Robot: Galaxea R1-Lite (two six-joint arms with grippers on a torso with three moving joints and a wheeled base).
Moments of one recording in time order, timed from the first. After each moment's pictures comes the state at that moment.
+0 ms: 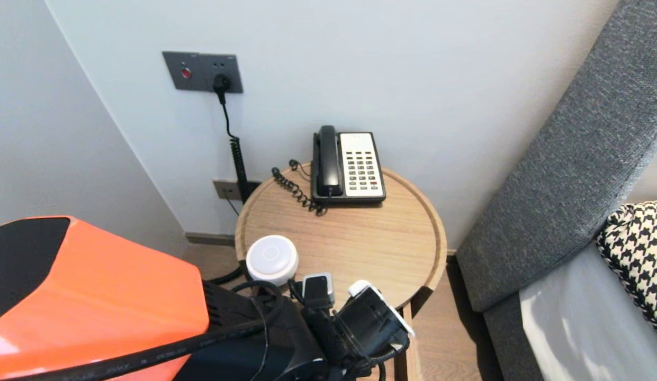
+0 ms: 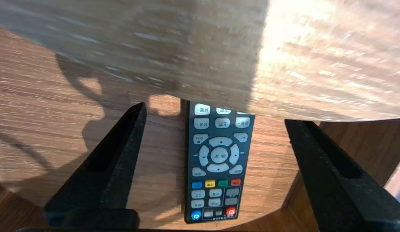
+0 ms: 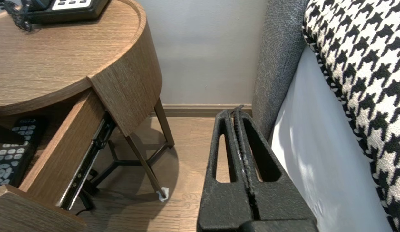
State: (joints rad) left arm -1.10 2.06 -1.14 0.14 0.42 -1.02; right arm 0.00 0.00 0.00 -0.05 0.00 0.00
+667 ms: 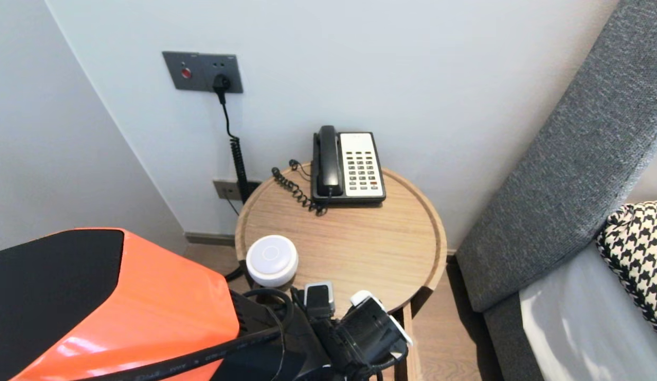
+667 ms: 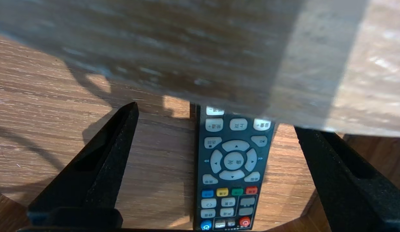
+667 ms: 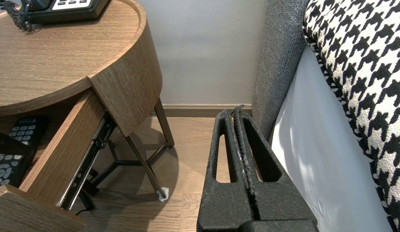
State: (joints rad) left arm -1.10 2.11 -1.13 0.13 0.42 -1.02; right arm 0.00 0.00 0.00 -0.05 0.00 0.00
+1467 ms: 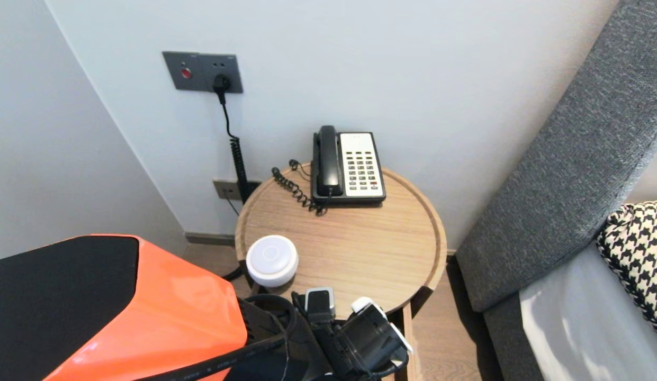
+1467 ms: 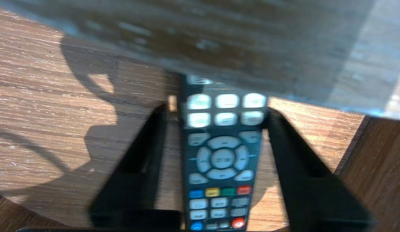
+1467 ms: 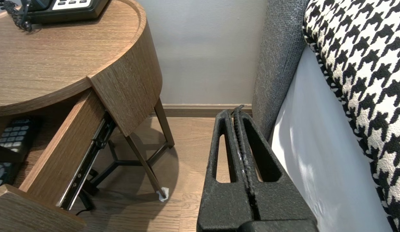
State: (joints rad) left arm -1.11 2.12 -1.11 0.12 0.42 -1.02; right arm 0.00 0.00 0.00 -0.05 0.00 0.00
